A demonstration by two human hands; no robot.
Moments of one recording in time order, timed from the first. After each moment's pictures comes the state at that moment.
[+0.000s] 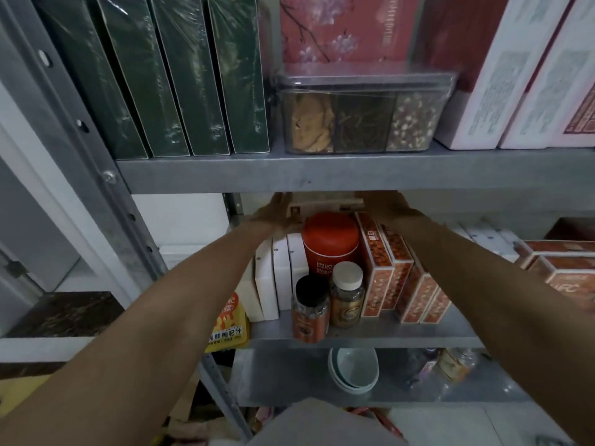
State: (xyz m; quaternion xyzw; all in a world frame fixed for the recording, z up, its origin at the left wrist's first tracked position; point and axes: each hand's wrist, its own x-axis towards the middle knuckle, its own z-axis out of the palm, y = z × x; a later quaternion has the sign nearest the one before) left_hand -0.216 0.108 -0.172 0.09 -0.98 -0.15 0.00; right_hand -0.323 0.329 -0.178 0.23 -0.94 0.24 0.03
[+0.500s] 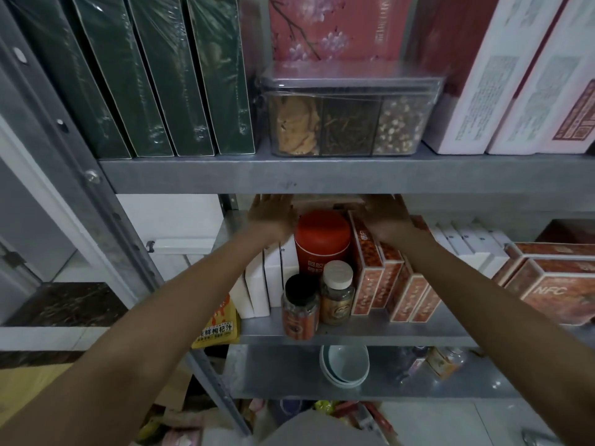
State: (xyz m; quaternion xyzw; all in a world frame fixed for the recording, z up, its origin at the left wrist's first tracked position) left_hand -0.209 0.126 -0.183 0.09 -0.99 -0.08 0.09; right_hand -0.298 0.354 -0.182 0.28 -0.95 0.13 0.07
